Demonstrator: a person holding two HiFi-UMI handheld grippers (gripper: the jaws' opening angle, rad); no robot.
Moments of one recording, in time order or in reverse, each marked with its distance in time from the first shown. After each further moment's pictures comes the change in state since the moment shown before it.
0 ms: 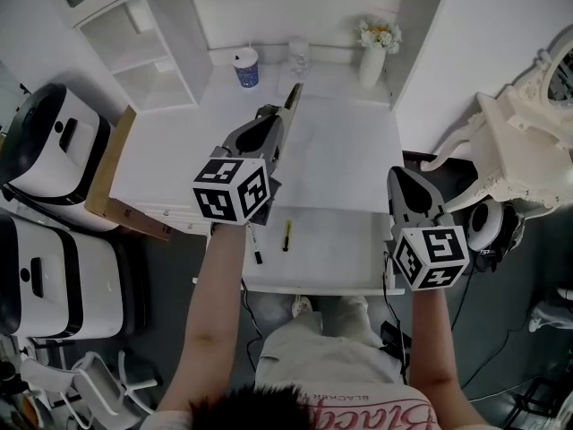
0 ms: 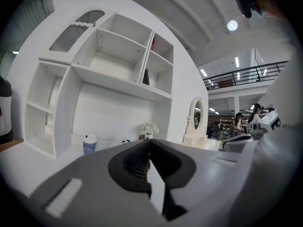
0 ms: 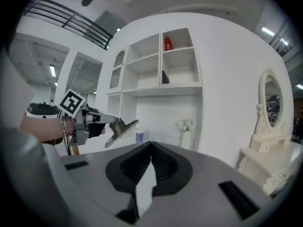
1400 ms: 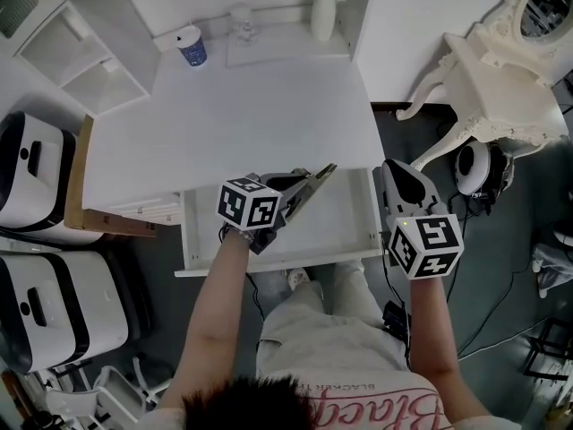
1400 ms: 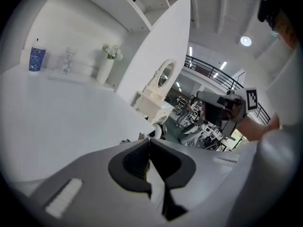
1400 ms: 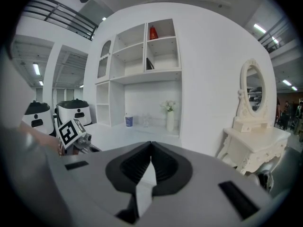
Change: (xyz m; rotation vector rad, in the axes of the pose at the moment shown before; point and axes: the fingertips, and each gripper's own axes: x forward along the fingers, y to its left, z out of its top) left arm -0.001 -0.134 -0.239 -0.181 0.594 -0.527; right arm -0.057 -0.035 -0.083 0.087 0.141 -0.123
